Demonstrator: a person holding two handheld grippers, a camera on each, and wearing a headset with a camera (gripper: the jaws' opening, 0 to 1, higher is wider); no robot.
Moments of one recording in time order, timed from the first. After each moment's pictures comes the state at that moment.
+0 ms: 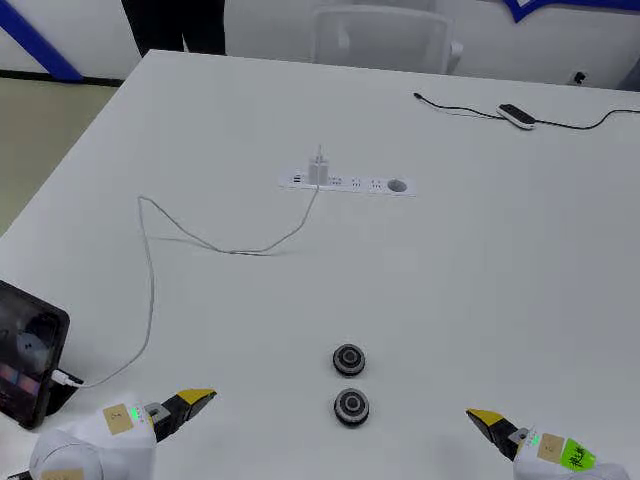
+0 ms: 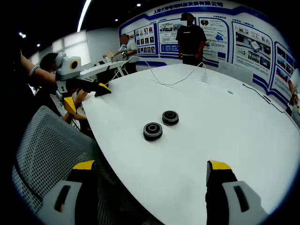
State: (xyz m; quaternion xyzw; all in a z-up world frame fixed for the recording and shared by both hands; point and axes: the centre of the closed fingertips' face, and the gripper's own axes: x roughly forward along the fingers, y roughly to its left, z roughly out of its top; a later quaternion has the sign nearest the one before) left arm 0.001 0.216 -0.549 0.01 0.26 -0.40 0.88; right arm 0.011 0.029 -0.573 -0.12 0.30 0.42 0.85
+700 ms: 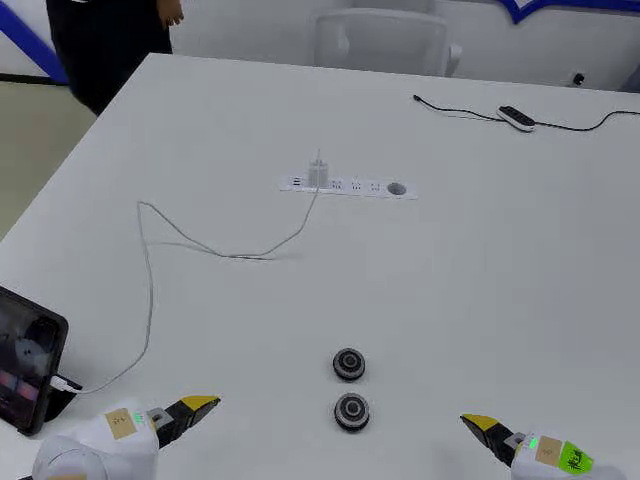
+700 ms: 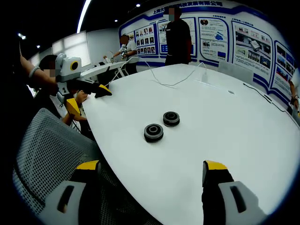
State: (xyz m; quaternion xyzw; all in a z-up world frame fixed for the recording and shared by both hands) left arm 0.006 0.214 -0.548 0.01 0.26 -0.40 0.88; right arm 0.013 0.034 -0.574 -0.11 0.30 0.42 0.85
